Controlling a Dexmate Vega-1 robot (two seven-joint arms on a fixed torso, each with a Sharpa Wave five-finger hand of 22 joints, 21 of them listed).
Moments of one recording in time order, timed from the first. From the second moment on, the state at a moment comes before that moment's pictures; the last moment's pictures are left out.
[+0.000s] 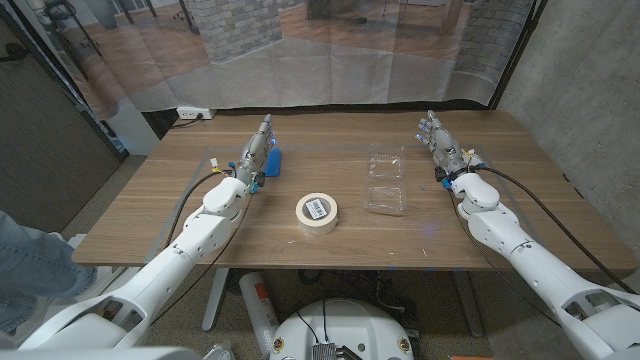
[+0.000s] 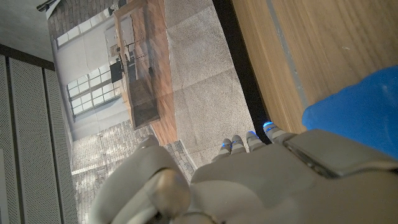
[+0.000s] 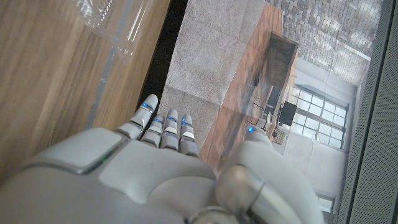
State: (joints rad) left arm 0.83 0.51 0.39 -1.36 -0.60 -0.24 0.05; left_hand 0.33 -0.03 0.11 0.12 0.34 -0.16 0.08 0.20 0.18 -0.17 0.03 0.22 0.19 -0.17 0.03 0.20 0.18 -0.17 -0.03 0.25 0.18; right arm -0.81 -0.52 -0.36 -1.26 0.60 0.32 -0.02; right_hand 0.30 -0.01 0.12 0.02 0.23 0.19 0.06 0.21 0.19 0.14 0.08 0.29 0.18 0.06 0.01 0.20 0.18 0.04 -0.04 0.61 0.17
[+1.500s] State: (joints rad) left arm 0.86 0.55 0.38 -1.40 -0.60 -0.24 0.03; left_hand 0.34 -0.02 0.10 0.11 0.34 -0.13 0.08 0.21 0.18 -0.13 0.02 0.22 0.19 -0.17 0.04 0.20 0.18 -0.17 -0.03 0.25 0.18; right arm -0.89 -0.60 -0.32 -1.40 0.49 0.30 -0.16; right_hand 0.32 0.00 0.12 0.01 0.22 0.22 0.03 0.21 0.19 0.18 0.07 0.28 0.18 0.09 0.01 0.20 0.18 0.07 -0.04 0.58 0.17
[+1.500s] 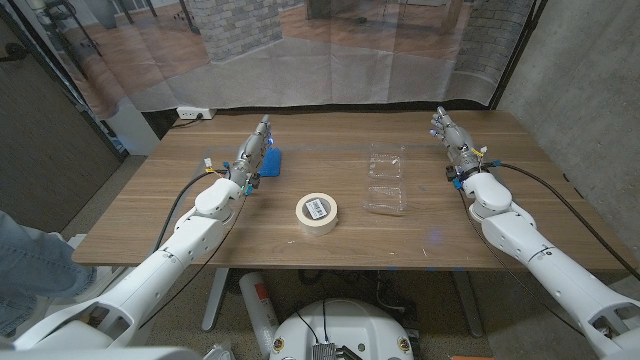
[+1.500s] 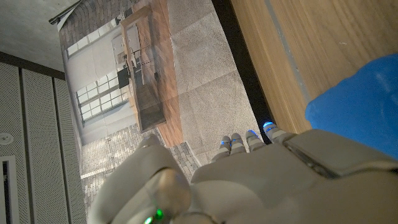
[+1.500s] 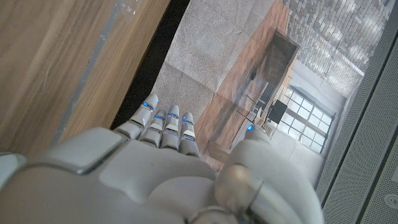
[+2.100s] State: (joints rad) left arm 0.87 0.56 0.39 -1.43 -0.59 -0.21 0.04; left_hand 0.35 -0.01 0.09 0.11 0.34 -0.12 0.07 0.21 0.18 -0.12 0.02 0.22 0.19 -0.16 0.03 0.20 0.18 -0.17 -0.03 0.25 0.18; right arm -0.89 -0.65 -0.33 -1.40 0.44 0.29 -0.16; right_hand 0.32 0.00 0.13 0.00 0.22 0.22 0.03 0.21 0.19 0.18 0.07 0.28 0.18 0.09 0.00 0.20 0.18 0.07 -0.04 0.56 0.17
